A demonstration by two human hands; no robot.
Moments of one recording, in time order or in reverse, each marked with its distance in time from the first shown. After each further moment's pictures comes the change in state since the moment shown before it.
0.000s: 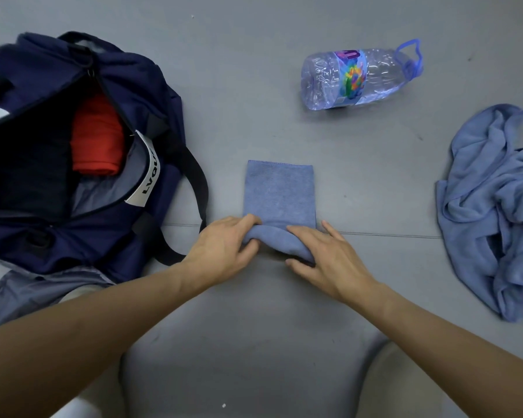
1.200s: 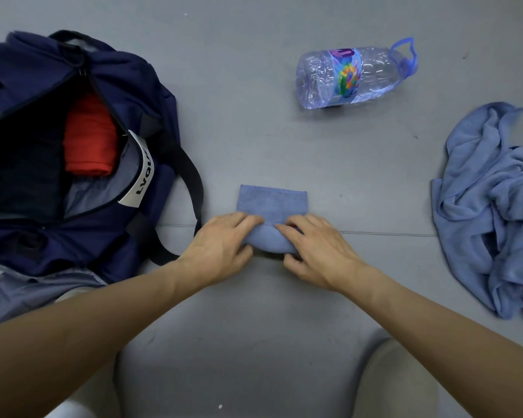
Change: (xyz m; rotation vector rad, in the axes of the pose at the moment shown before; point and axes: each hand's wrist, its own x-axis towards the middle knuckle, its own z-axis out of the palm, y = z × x) left_hand 0.005 -0.004 0.000 0.091 -0.037 0.123; right_hand 0.020 -0.012 -0.018 -0.224 -0.085 -0.096
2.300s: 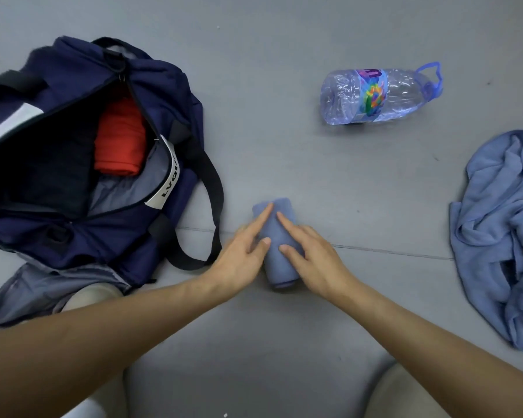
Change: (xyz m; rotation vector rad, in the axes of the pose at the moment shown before) left_hand -0.009 0.025 -0.004 -0.757 0.019 -0.474; right_hand 0.018 -0.028 0.009 0.598 0.011 0.187
